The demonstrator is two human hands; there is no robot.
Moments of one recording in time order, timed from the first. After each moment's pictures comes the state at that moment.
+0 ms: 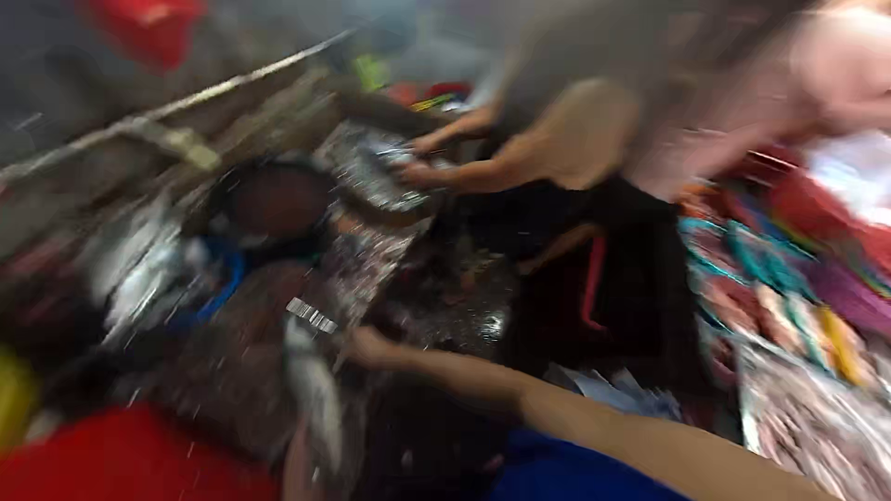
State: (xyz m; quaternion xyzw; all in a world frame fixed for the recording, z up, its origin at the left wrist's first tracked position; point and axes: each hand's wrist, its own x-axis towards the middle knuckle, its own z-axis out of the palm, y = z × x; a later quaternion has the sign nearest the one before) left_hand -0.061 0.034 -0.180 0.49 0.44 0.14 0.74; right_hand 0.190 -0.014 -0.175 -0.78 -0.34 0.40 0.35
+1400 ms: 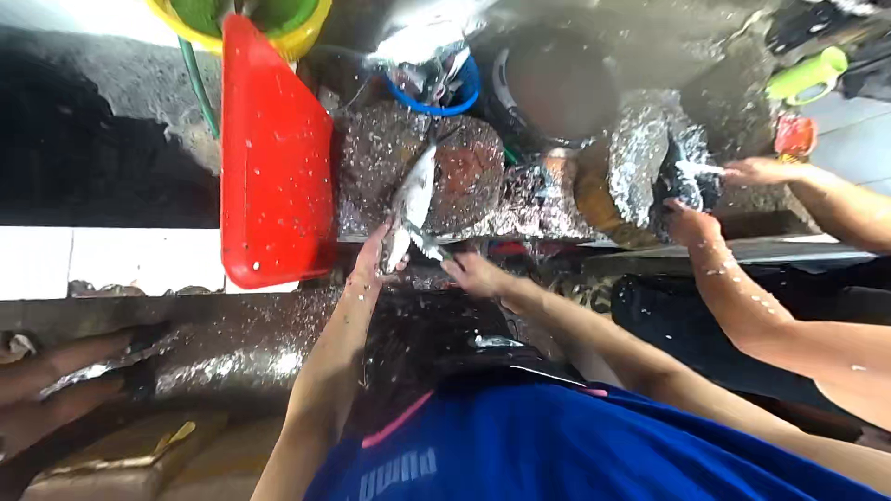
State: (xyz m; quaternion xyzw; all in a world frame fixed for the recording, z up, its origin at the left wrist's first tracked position) left_hand -0.058 0.058 -0.225 0.11 0.48 0.28 0.82; right_hand 0.177 -0.004 -0.156 -0.63 -0.61 0.48 0.00
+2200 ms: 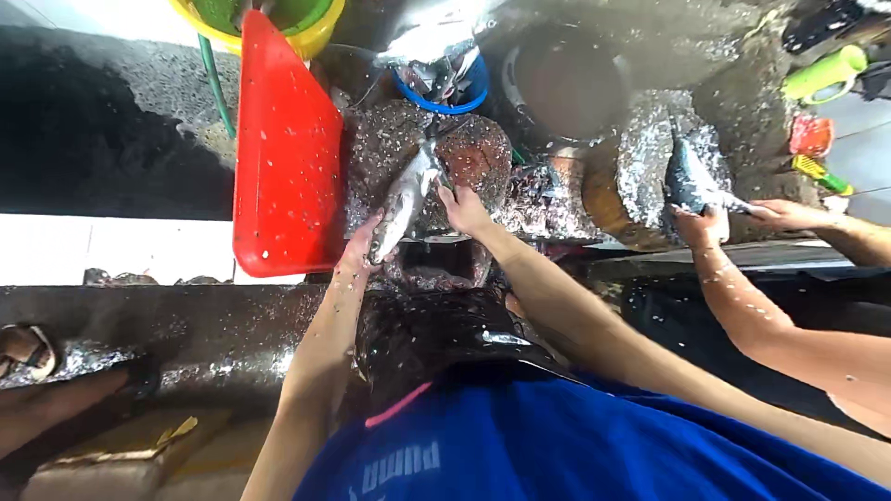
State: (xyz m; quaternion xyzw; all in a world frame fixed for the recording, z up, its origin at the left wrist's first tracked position) left_hand -0.083 0.082 -0.223 0.16 0.47 0.29 0.82; right_hand 0.155 0.084 -0.170 -0.70 -0.60 0.40 0.05
